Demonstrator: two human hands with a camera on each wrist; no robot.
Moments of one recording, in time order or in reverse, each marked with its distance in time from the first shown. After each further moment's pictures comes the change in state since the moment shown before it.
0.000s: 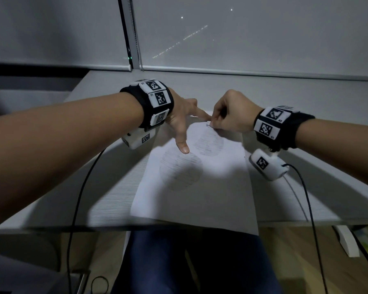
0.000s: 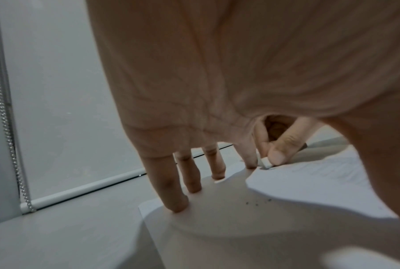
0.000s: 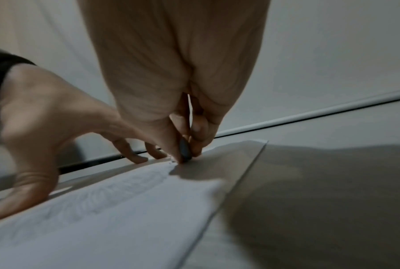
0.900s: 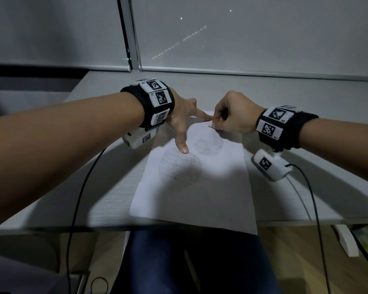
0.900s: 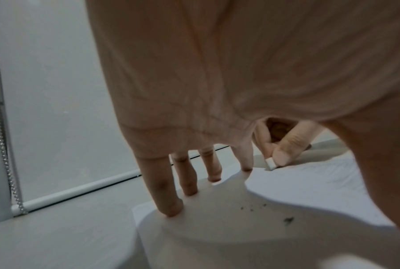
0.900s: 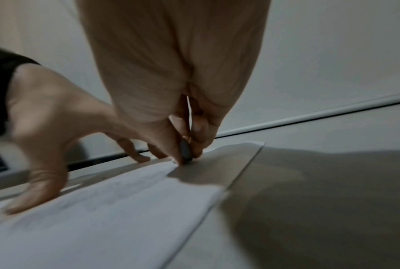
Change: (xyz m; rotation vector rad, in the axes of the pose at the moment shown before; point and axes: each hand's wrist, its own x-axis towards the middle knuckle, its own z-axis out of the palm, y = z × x) left_hand 0.002 0.004 -0.001 0.012 -0.001 -0.024; right_hand -0.006 0.002 -0.004 -0.007 -0.033 0.000
